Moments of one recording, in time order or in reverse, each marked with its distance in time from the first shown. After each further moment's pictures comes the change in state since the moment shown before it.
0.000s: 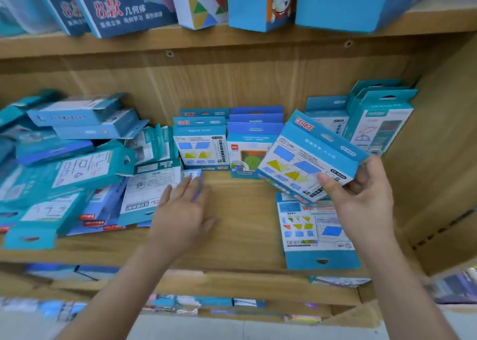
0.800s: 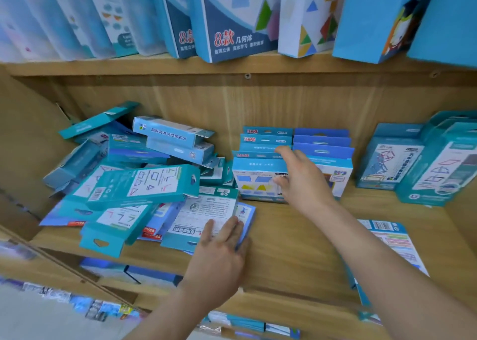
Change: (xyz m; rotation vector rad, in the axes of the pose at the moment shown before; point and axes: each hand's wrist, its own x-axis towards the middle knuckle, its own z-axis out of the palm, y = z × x) left_hand -0.056 -0.034 -0.001 0.172 -0.073 0.162; right_hand 0.037 -0.010 0.174 -0.833 -0.462 -0.363
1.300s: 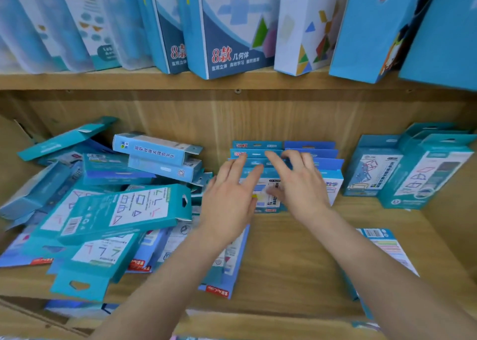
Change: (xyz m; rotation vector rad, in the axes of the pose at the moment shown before) left_hand 0.100 -0.043 -0.049 -0.343 0.439 -0.117; right_hand 0.020 0.013 0.016 -0.399 0.183 -0.033
